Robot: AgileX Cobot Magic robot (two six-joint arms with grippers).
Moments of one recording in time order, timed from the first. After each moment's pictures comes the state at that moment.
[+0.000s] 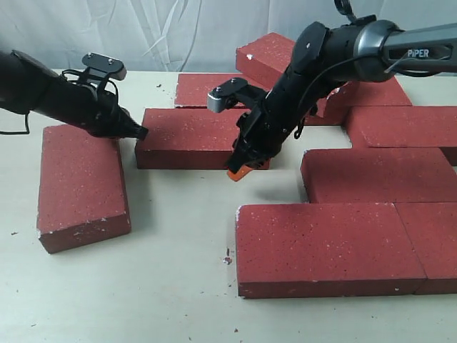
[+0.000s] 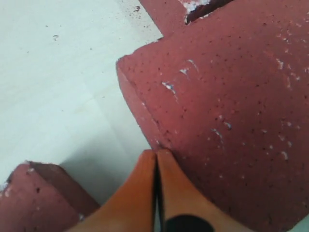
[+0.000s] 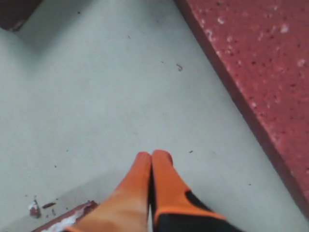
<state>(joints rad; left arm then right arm) -0.14 2.06 -1.22 -1.08 0.39 1.29 0.43 2.15 -1.53 0.60 0.94 -0.92</state>
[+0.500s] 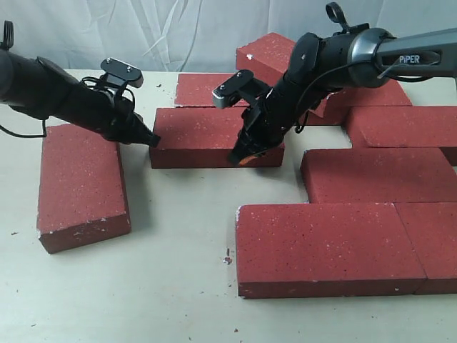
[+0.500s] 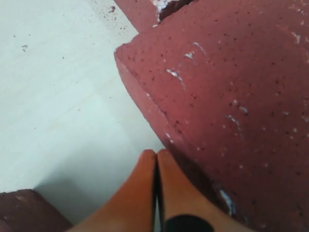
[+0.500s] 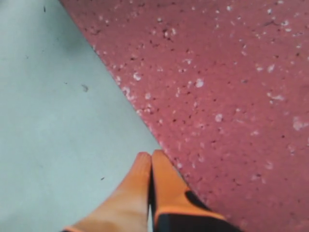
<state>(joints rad) -0.20 2.10 -1.24 -1.04 0.34 1.29 0.43 2.18 -1.53 0.48 0.72 -0.84</state>
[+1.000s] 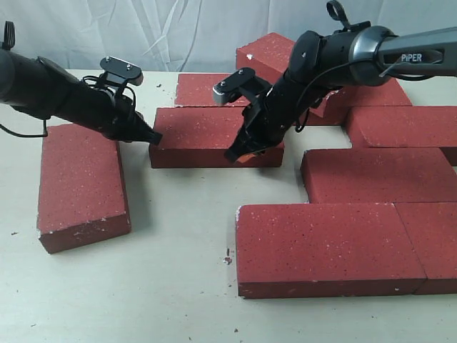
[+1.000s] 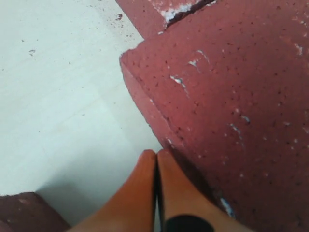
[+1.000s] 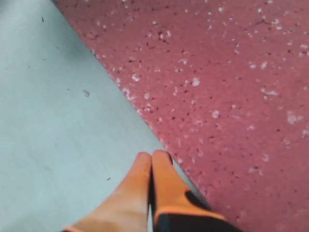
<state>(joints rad) -0.20 2.10 -1.24 -1.07 0.32 1.29 0.43 2.16 -1.52 0.48 0.72 -0.79</state>
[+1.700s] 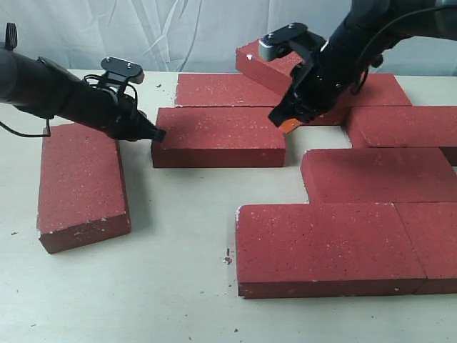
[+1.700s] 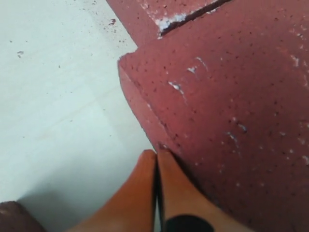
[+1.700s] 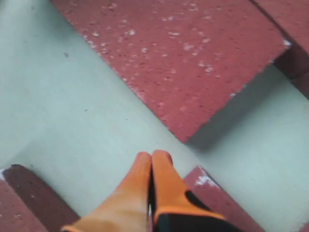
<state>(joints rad) -0.20 2.12 -1.26 -1.13 0.34 1.29 0.30 1.94 -1.47 0.38 0.88 -0.69</state>
